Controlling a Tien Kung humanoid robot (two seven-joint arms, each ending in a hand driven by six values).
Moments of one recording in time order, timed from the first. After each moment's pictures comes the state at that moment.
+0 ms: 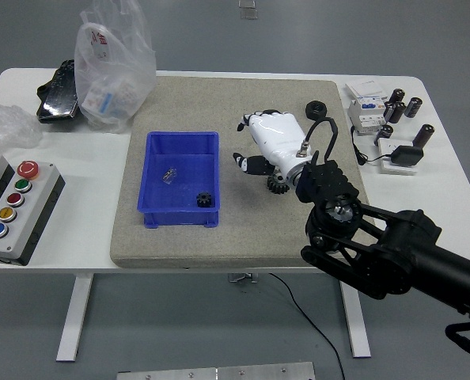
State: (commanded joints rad) left arm -0.01 0.10 -1.54 -0.18 1.32 0.11 0.17; right arm 0.75 -0.19 0.51 1.18 -2.07 -0.18 -0.54
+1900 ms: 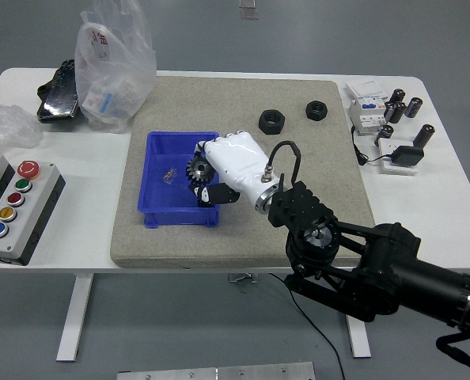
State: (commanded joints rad) left arm 0.00 0.09 -1.55 -0.18 1.34 0.11 0.17; right arm 0.73 -0.13 0.40 1.31 -2.20 -0.19 -0.42
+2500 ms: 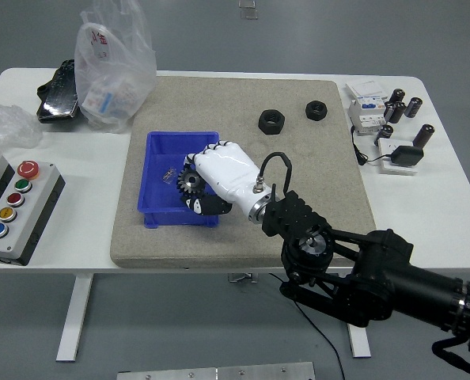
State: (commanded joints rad) left arm 0.00 0.09 -1.53 -0.18 1.34 0.10 0.17; right arm 0.72 -0.11 0.38 1.26 -2.18 -0.24 -0.40
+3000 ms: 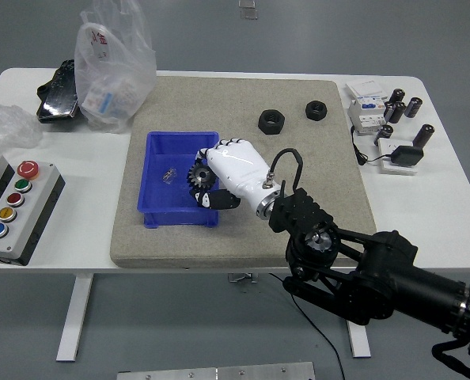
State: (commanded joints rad) left arm 0.00 0.09 -1.54 -0.18 1.35 0.10 0.18; right arm 0.70 -0.11 0.43 1.25 -2.15 -0.26 -0.39
